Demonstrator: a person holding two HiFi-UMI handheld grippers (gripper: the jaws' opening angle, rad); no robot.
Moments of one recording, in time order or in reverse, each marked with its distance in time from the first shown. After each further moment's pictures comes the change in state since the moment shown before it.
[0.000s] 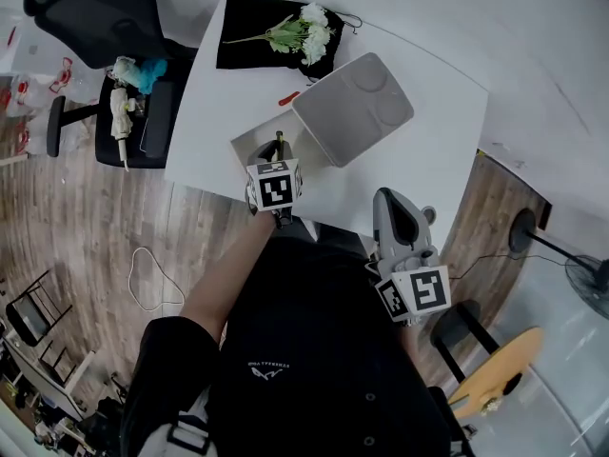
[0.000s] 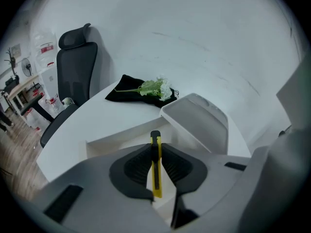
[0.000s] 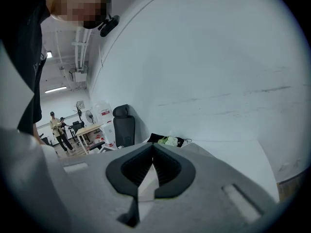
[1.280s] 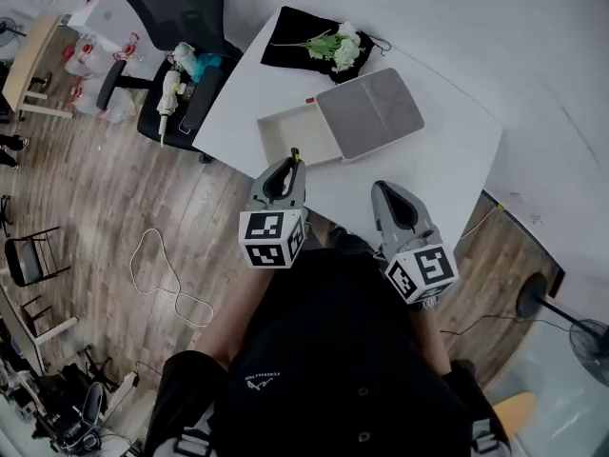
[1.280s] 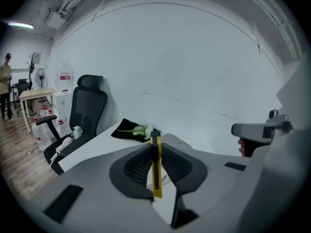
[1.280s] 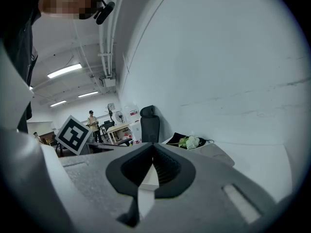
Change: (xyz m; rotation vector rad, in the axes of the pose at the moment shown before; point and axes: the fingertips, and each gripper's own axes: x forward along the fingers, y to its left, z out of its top) left arm -0.197 -0.081 0.010 -0.024 -0.458 -0.023; right arm -0.048 0.000 -0.016 -0.081 -0.002 0.355
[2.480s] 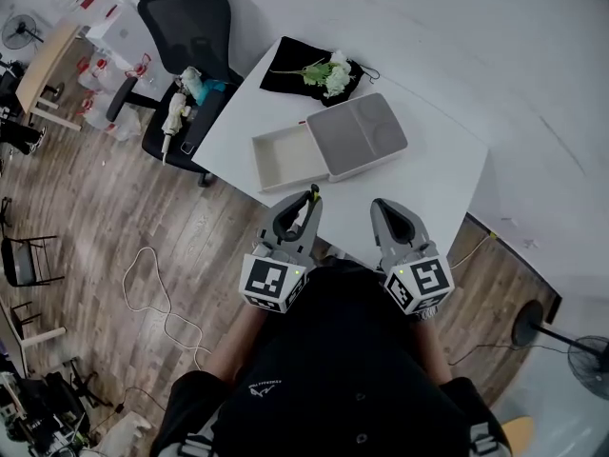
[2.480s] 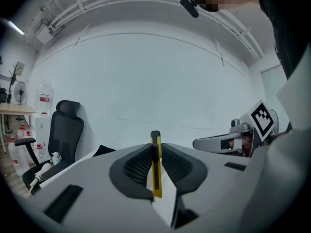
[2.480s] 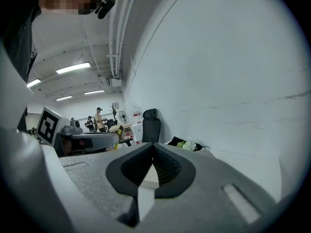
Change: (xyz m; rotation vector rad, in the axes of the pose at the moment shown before) left arm -0.064 -0.102 0.026 0.149 -0.289 -0.199; right arm -0.047 -0.014 0.002 -0.072 -0.023 0.013
